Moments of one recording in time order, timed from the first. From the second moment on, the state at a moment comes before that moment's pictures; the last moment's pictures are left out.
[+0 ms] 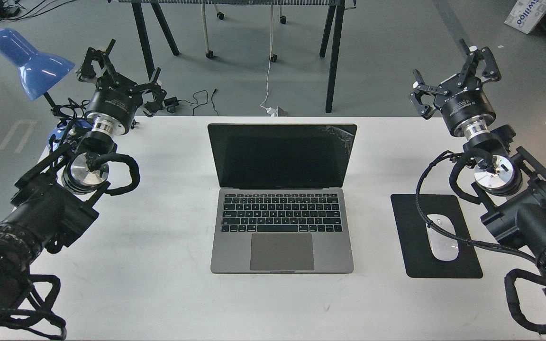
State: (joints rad) left arm -0.82 0.21 -0.81 -0.48 -0.16 -0.49 -0.36; right arm 0.75 -0.22 1.06 0.53 -0.08 0.47 0.25
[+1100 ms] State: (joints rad) left arm -0.82 0.21 -0.81 -0.48 -0.16 -0.49 -0.36; right arm 0.78 -0.11 0.80 0.55 -0.09 0.49 0.23
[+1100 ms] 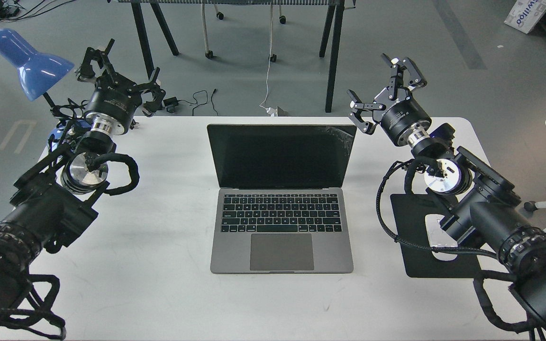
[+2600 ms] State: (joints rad) left arm -0.82 0.21 -0.81 -0.48 -0.16 -0.49 -0.36; right arm 0.64 -0.35 0.22 0.91 -0.51 0.41 0.22
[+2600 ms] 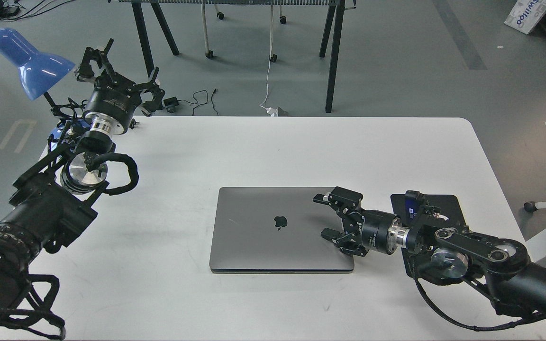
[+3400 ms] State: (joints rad) left arm -0.82 0.21 -0.81 -0.48 -0.16 -0.49 -0.36; right arm 0.67 -0.34 0.99 0.89 -0.45 0.38 0.18
